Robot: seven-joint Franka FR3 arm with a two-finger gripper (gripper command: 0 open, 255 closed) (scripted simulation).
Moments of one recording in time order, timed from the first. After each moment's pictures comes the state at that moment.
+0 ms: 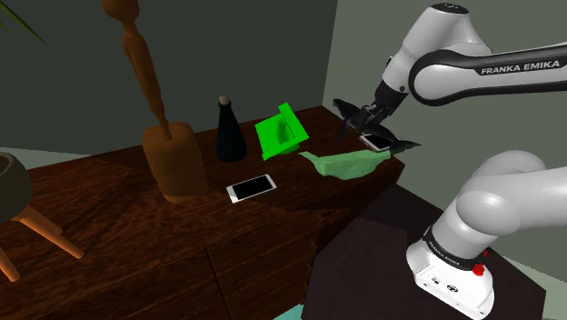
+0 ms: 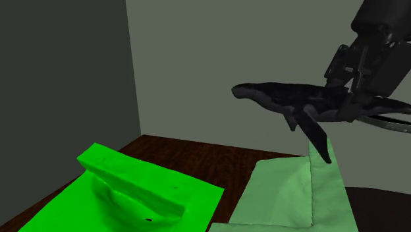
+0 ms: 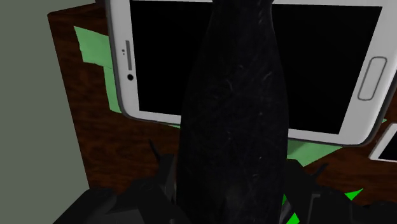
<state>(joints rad) -0.07 -0.92 -0.06 -2.86 -0.11 2.24 0.13</state>
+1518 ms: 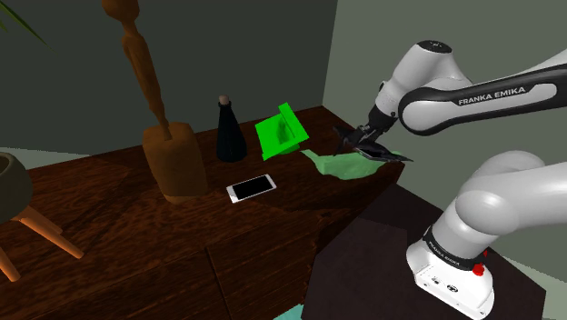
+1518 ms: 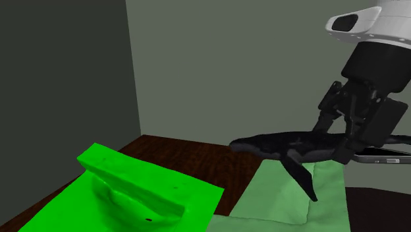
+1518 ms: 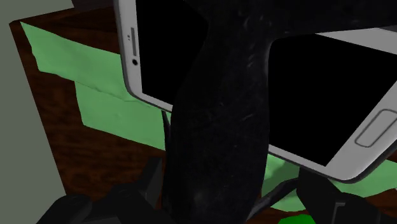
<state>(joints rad) -0.09 -0.84 -0.06 -3.00 -0.13 2.46 0.14</state>
